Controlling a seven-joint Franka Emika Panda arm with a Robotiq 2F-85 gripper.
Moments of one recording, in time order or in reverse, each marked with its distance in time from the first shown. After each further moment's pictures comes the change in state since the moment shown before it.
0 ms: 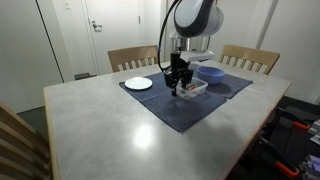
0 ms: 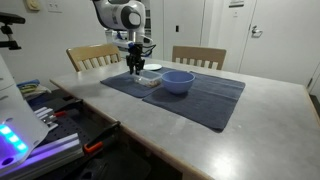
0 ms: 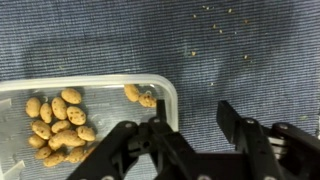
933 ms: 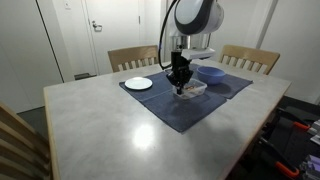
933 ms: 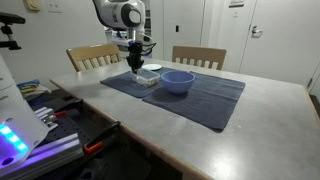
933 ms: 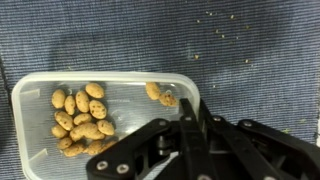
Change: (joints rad) arm 0.001 -0.018 -0.004 -0.001 -0.017 -0.034 -0.003
